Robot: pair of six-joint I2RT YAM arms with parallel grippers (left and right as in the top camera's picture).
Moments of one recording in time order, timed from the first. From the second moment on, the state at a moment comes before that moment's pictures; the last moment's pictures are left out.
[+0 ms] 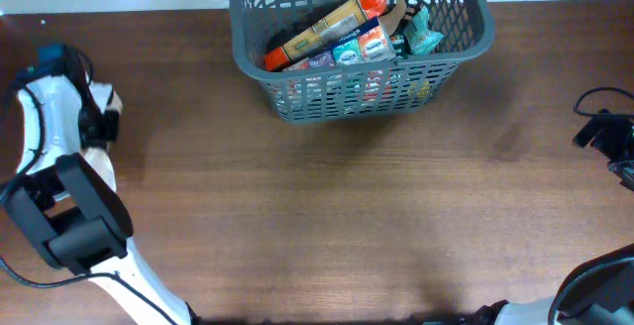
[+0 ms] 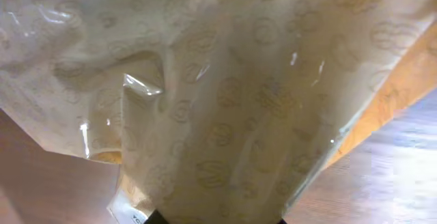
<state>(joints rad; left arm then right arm) 0.41 2.13 1.83 -1.16 -0.24 0.39 -0.65 1.66 1.55 -1.23 -0.07 0.16</state>
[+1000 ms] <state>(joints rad) 0.12 2.13 2.48 -1.31 -0.16 0.41 -0.65 1.66 1.55 -1.23 -0.07 0.16</state>
